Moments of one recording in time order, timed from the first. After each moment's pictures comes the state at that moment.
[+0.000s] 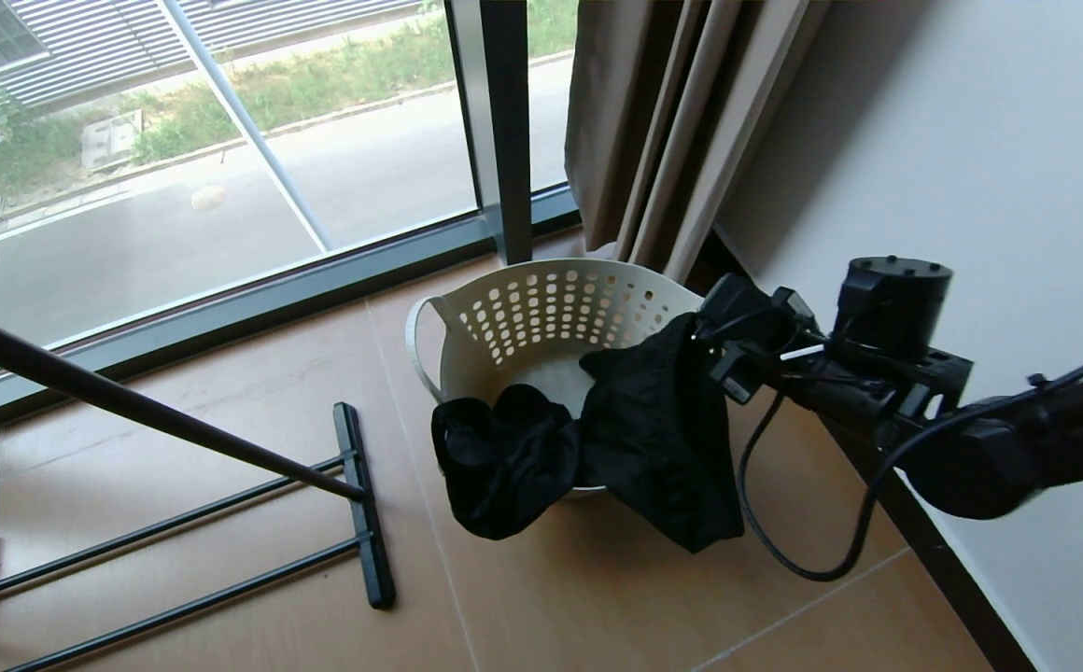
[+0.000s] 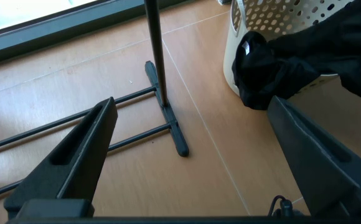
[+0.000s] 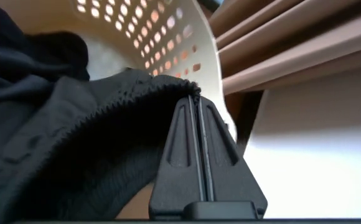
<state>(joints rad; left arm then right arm) 0.00 0.00 0.00 0.00 -0.01 0.01 0.39 1.90 -0.92 -0.84 -0.02 -0.76</state>
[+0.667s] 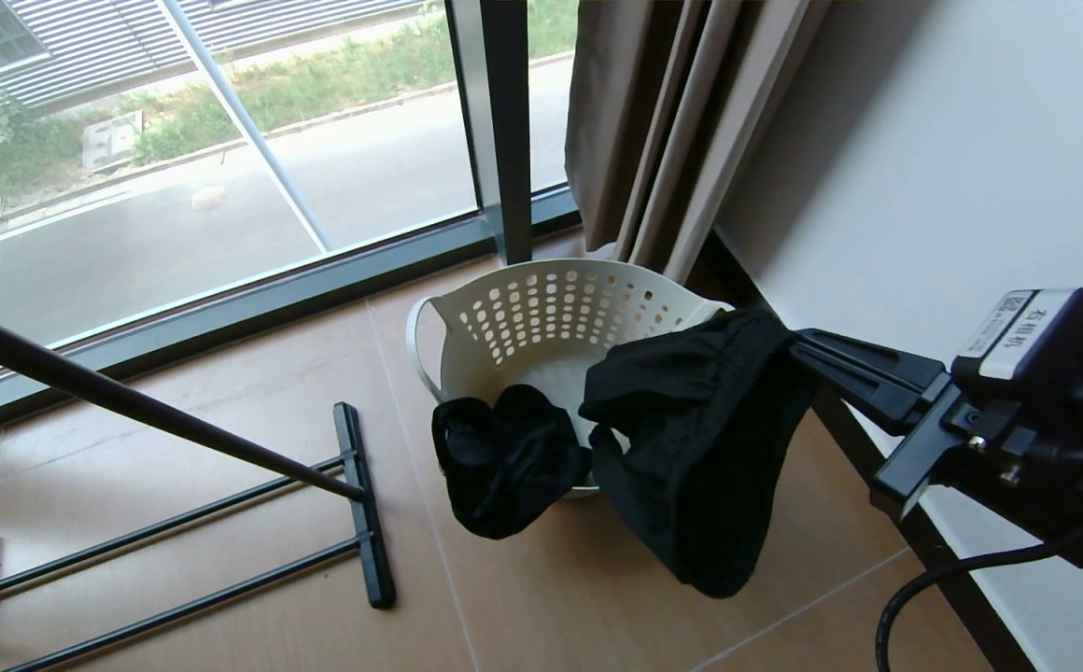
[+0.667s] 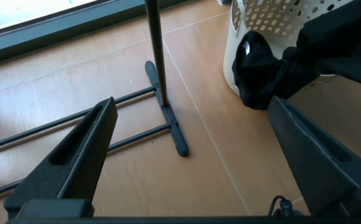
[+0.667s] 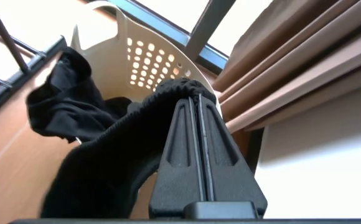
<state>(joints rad) 0.00 0.00 0.00 0.00 -0.01 0.01 0.70 1.32 -0.52 -0.82 -0.13 -0.65</state>
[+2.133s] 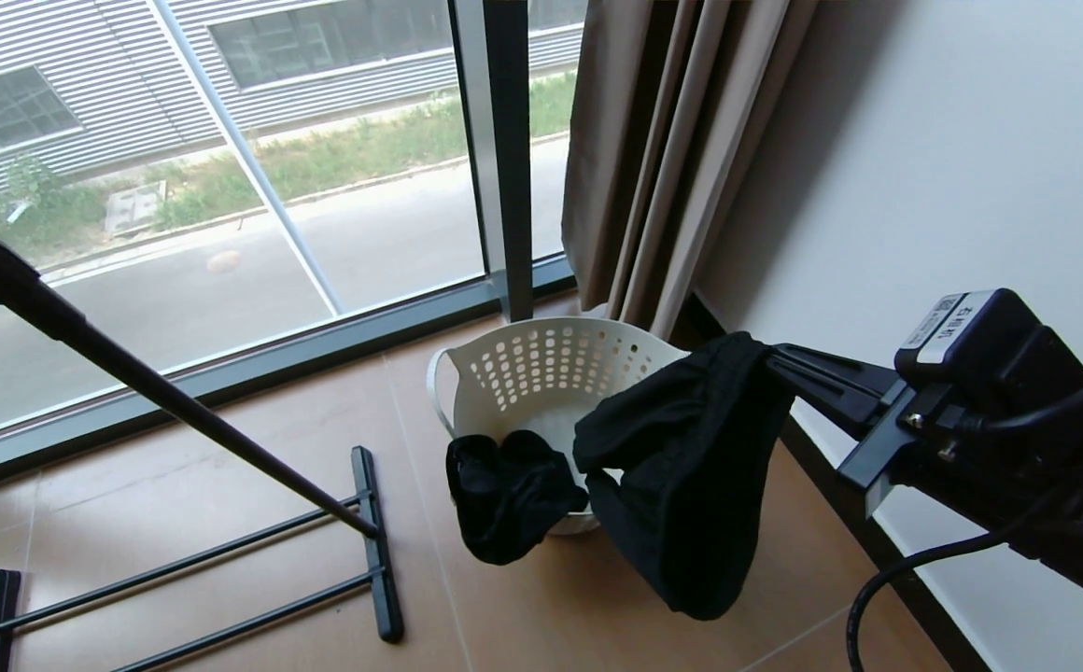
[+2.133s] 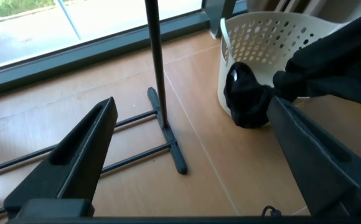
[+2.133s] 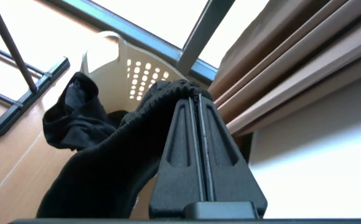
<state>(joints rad) 0.00 0.00 0.00 0.00 -0.02 0.01 0.66 1.39 -0.52 -0.83 -0.12 -0.56</state>
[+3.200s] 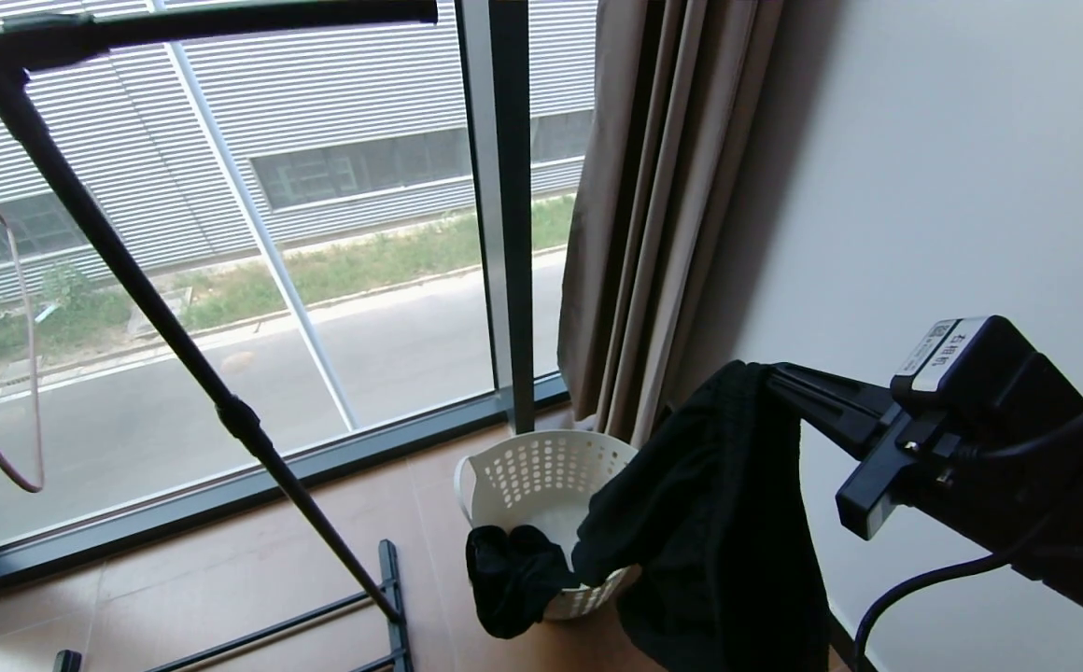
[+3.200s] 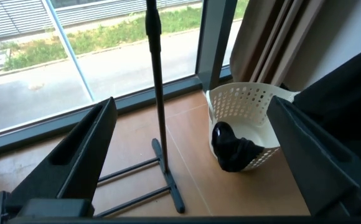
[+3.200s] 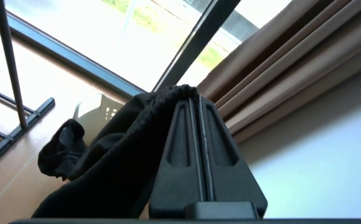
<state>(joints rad) 0.00 0.00 0.00 0.00 -0.02 0.01 0.68 1.38 -0.49 -0.83 -0.12 -0.56</state>
